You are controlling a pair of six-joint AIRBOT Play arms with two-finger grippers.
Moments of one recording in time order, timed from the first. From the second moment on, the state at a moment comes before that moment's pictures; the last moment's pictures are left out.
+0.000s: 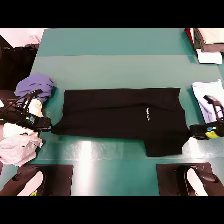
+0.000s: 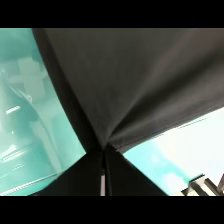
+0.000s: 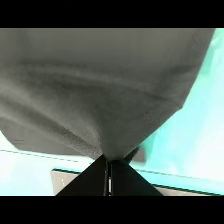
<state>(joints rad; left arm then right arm) 0.17 -0.89 0.79 1.12 -1.51 -1.30 -0.33 -0.69 0.73 -1.32 1.58 1.36</state>
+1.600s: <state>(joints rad) 0.17 -1.39 1.22 0.90 -1.11 -1.37 -0.35 -1.56 1.45 -1.01 1.37 1.30</state>
